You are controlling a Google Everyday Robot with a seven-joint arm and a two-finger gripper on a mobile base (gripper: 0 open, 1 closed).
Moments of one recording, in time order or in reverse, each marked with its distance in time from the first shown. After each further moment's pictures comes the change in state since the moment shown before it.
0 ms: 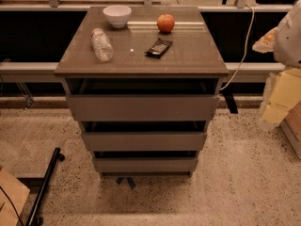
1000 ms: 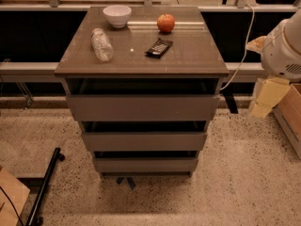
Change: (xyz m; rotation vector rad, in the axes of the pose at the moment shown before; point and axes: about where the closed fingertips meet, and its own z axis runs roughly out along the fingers) arm 0.018 -0.053 0.053 0.140 -0.014 -0.082
